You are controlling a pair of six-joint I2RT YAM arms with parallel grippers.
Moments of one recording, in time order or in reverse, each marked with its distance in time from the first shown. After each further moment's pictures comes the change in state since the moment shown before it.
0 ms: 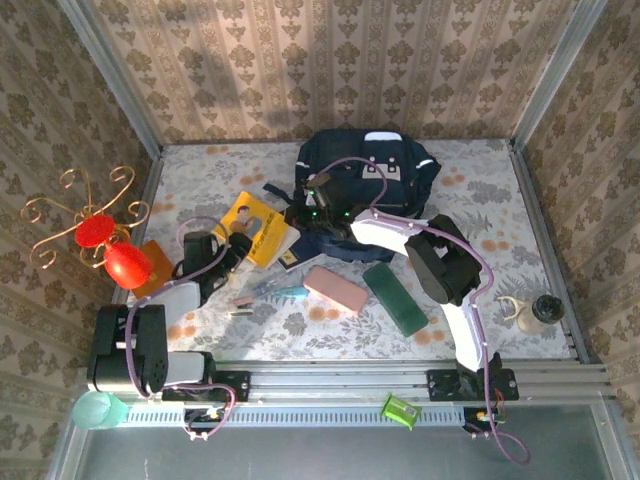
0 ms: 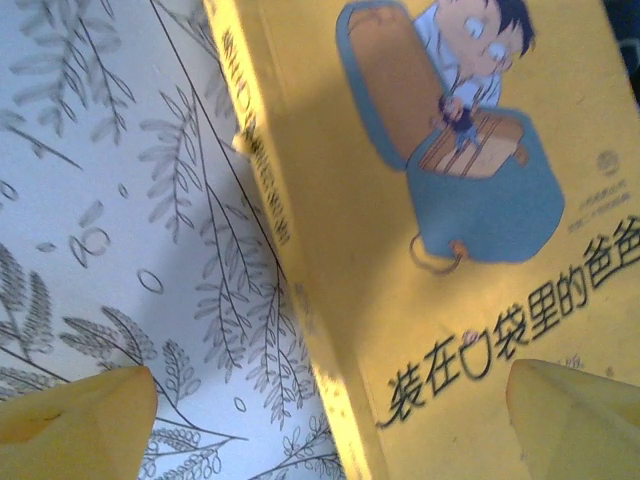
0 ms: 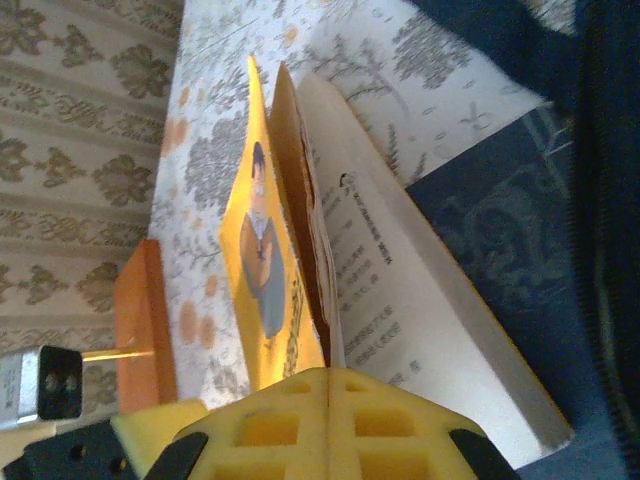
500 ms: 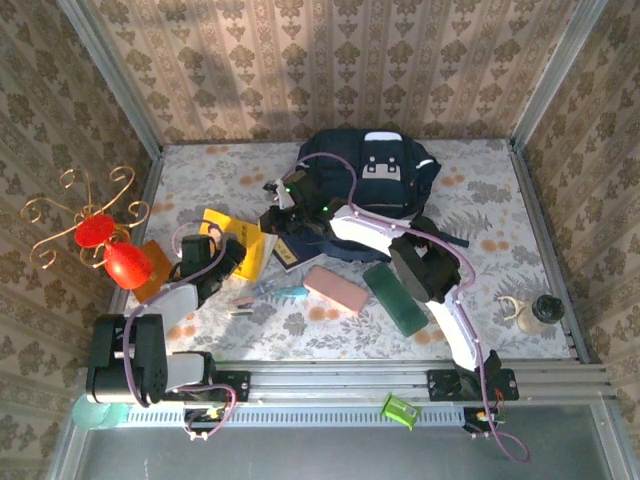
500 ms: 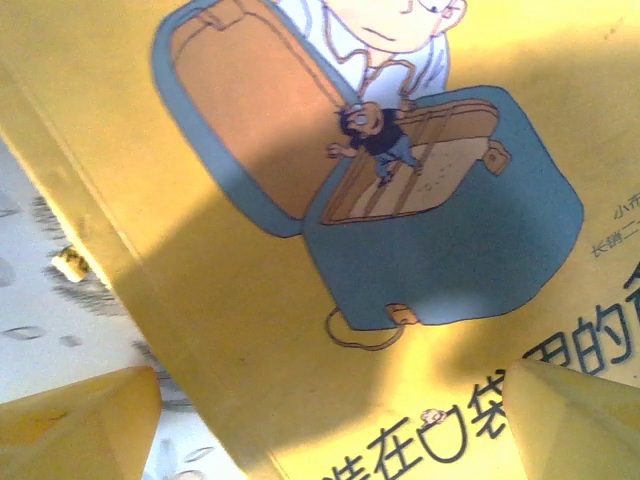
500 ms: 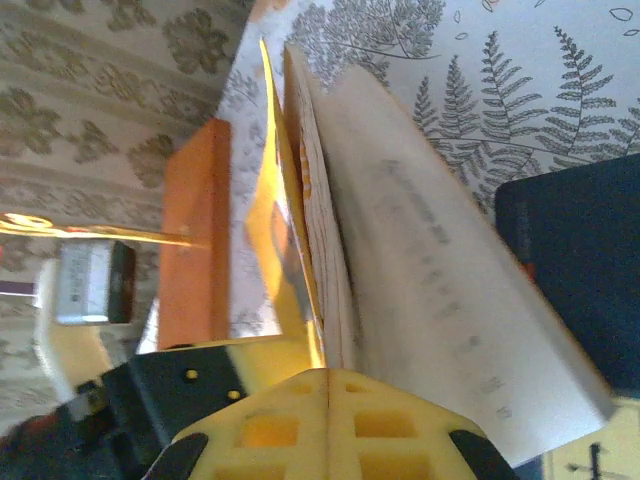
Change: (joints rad) left arm 0.031 -0.065 0.000 -0.117 -0.093 0.062; right arm 0.061 0.119 0.246 -0.139 -0.209 -0.135
